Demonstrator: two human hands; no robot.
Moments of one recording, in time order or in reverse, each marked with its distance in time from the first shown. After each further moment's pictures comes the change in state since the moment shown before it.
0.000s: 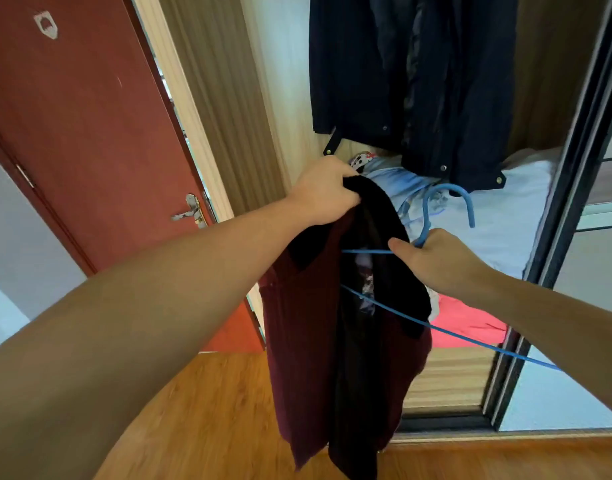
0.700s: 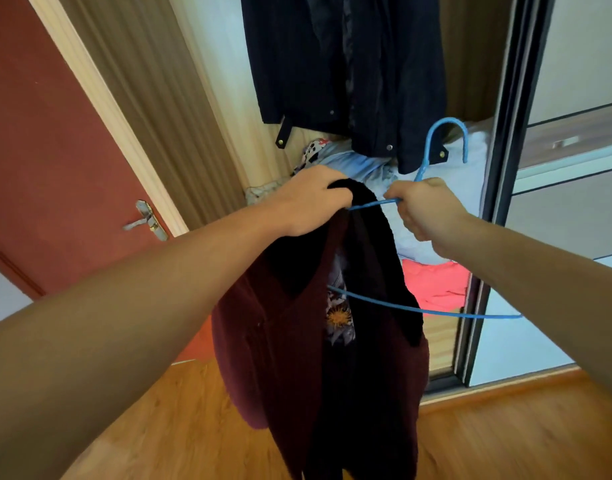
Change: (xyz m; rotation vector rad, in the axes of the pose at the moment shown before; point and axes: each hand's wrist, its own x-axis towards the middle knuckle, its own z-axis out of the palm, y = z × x) left_hand -0.010 0.041 0.029 -0.123 -0.336 0.076; right_hand 0.017 0.019 -0.040 0.644 0.139 0.202
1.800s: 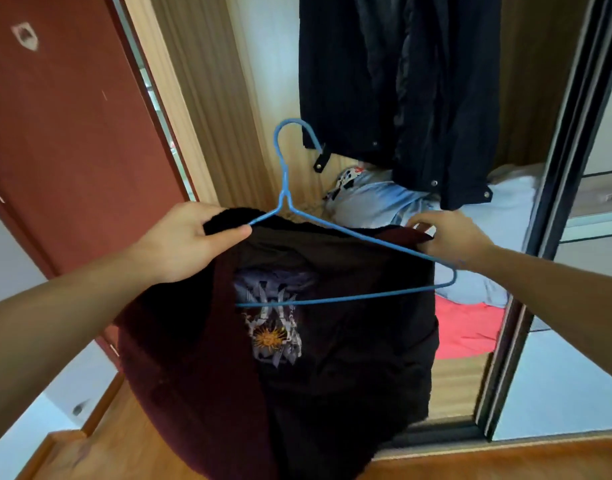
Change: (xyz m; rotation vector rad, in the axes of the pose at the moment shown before) left_hand -0.135 -0.111 -0.114 0.052 0.336 -0.158; right_hand 0.072 0.023 0.018 -0.904 -0.088 -0.606
